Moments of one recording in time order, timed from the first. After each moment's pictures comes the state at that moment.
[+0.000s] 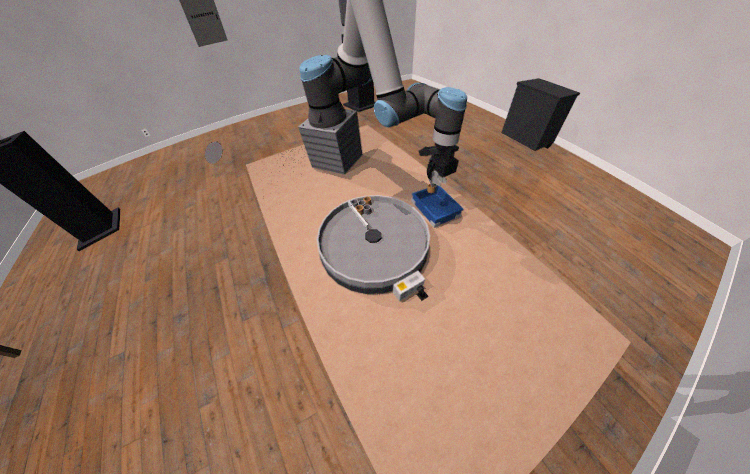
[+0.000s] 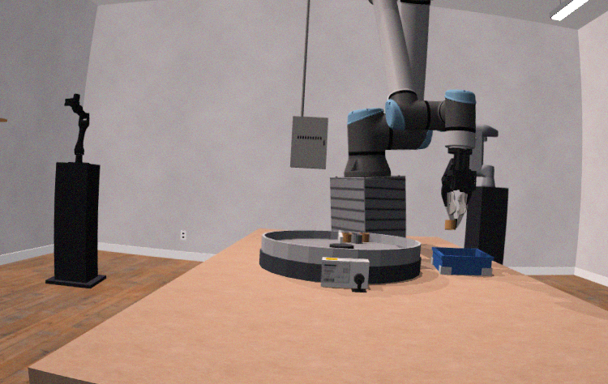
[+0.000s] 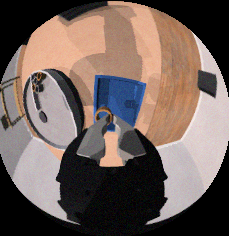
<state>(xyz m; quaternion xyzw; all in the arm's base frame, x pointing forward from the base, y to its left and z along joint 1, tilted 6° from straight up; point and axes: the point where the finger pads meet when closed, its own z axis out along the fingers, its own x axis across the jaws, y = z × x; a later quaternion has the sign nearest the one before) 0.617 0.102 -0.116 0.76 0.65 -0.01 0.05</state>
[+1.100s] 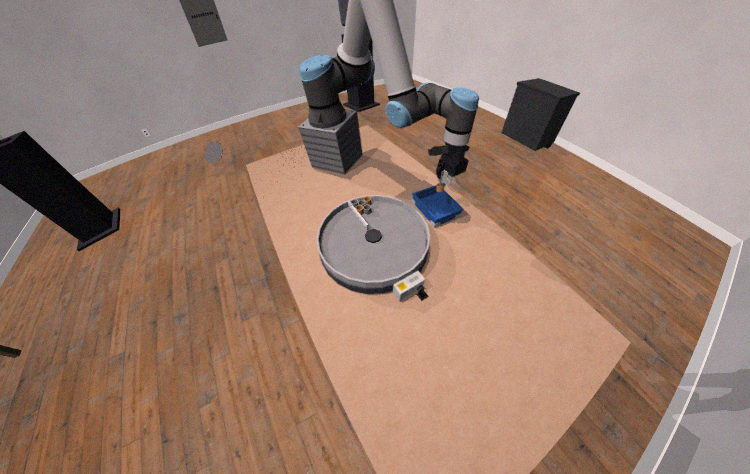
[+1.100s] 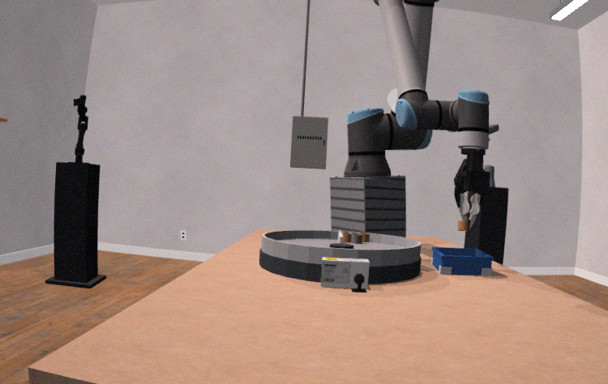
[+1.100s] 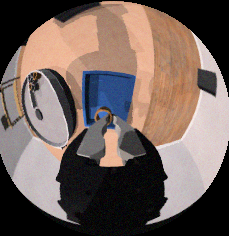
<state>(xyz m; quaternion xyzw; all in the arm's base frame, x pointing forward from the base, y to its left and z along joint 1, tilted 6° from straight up) 0.639 0.134 -0.118 0.76 0.65 -0.01 0.05</state>
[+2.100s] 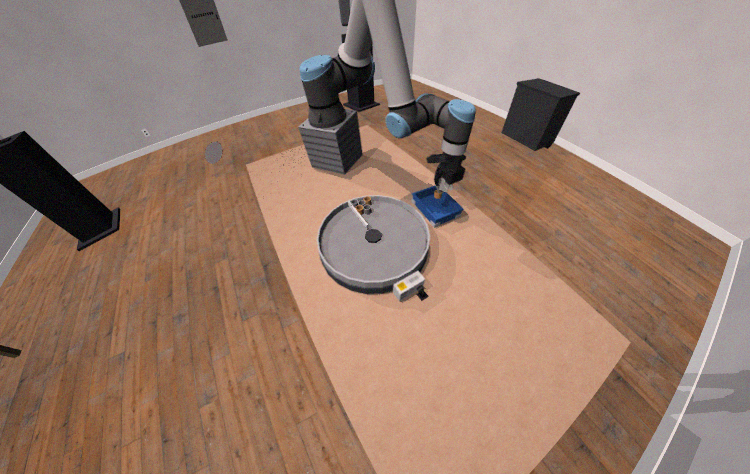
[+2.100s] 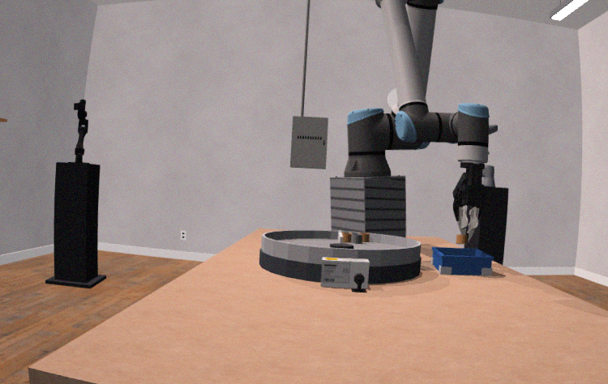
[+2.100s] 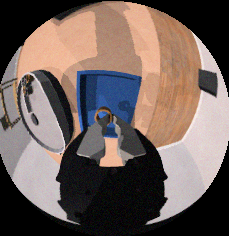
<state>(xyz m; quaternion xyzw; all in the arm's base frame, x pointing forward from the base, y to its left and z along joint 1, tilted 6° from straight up) 0.636 0.130 -0.157 0.76 0.65 -0.02 0.05</state>
